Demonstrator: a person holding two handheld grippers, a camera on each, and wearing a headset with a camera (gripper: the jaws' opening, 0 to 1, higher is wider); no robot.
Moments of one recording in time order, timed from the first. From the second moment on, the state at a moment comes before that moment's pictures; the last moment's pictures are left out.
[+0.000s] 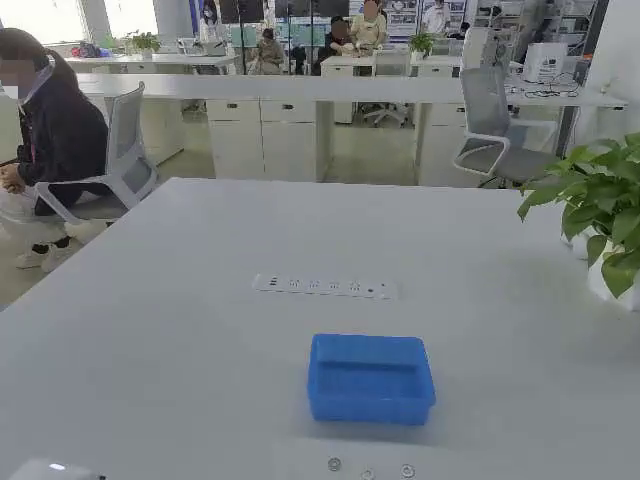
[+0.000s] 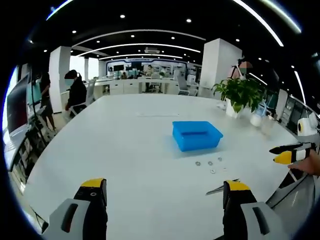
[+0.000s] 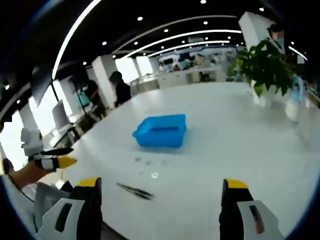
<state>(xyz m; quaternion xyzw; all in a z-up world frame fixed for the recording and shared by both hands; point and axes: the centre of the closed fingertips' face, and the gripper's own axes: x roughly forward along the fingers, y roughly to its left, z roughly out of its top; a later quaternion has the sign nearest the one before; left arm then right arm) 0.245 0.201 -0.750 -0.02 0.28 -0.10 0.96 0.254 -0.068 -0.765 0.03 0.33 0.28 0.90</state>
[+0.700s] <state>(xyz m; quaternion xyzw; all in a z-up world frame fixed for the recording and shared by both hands) 0.243 0.196 -0.747 -0.01 0.28 -0.10 0.95 0.256 -0.066 -0.762 0.04 0.32 0.29 0.90</state>
